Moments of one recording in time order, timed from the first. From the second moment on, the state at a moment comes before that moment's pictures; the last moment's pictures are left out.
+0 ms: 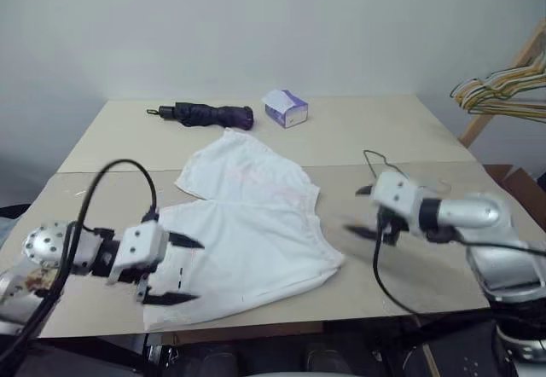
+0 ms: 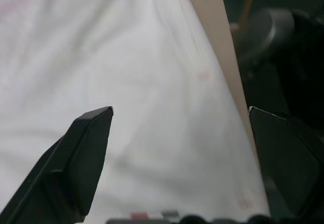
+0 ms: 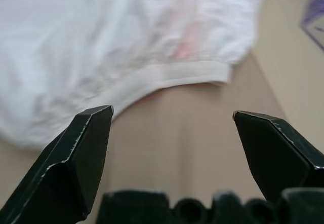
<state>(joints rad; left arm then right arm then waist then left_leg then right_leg) -0.03 0.98 0.09 -0.32 -0.47 0.22 -1.34 -0.35 -0.74 -0.01 -0.34 0.03 0.70 0.98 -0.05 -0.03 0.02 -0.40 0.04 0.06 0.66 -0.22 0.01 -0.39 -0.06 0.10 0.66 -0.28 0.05</state>
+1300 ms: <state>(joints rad) -0.25 0.75 -0.07 -0.26 -0.36 0.22 -1.16 -0.90 -0.50 0.06 0.93 0.00 0.73 0.66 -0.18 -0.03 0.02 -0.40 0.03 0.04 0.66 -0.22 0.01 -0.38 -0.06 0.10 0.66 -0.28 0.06</state>
